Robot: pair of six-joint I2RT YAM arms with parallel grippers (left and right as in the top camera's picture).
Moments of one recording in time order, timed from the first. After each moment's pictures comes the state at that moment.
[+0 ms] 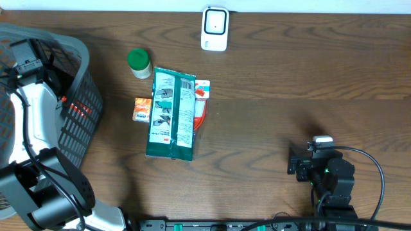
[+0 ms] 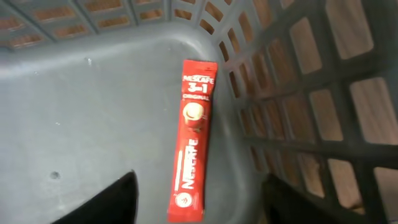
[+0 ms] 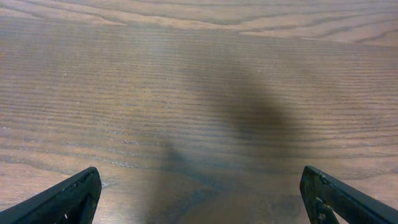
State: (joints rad) left arm 0.42 1.74 1.38 -0.61 -0.12 -0.55; right arm -0.05 0.40 0.12 -0.34 -0.06 -0.08
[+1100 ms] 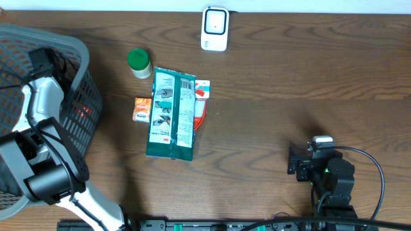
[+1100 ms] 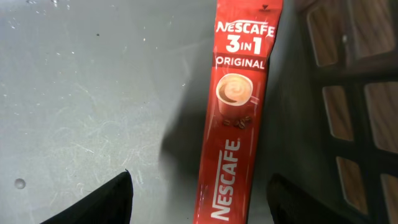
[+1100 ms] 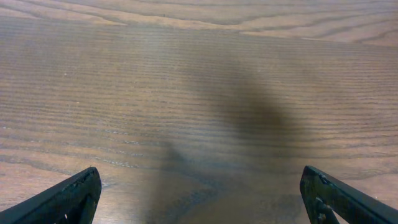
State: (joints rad) left arm 0.42 1.94 1.38 -0.62 -0.14 -0.55; right arm -0.05 0.40 0.12 -0.34 -0.06 -0.08
